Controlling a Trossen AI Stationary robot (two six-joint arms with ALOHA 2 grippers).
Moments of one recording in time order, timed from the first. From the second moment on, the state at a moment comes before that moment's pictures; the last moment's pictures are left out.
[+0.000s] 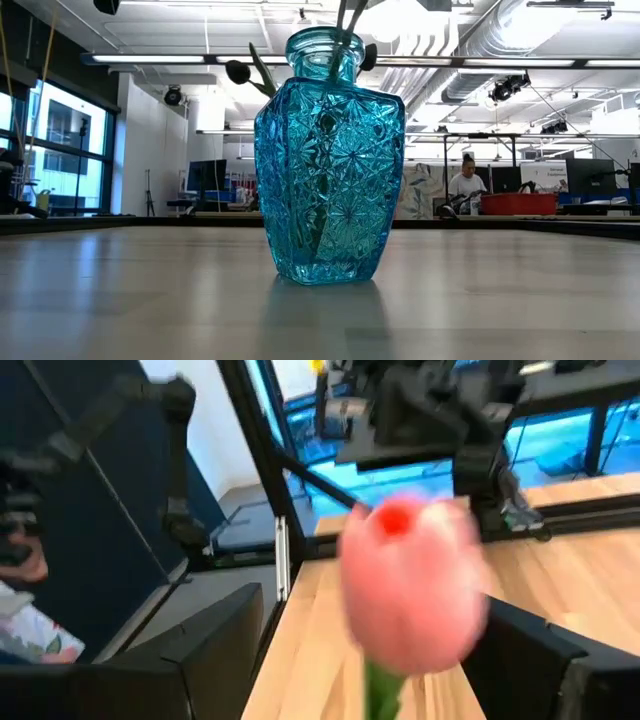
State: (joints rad) left arm -0.72 1.06 0.69 0.21 -1.11 -0.48; right arm 0.33 1.37 0.98 0.24 0.07 0.27
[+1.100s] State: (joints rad) left arm -0.01 0.93 0.69 0.30 -0.06 -0.18; right arm 0.27 0.85 0.98 -0.52 0.32 0.41
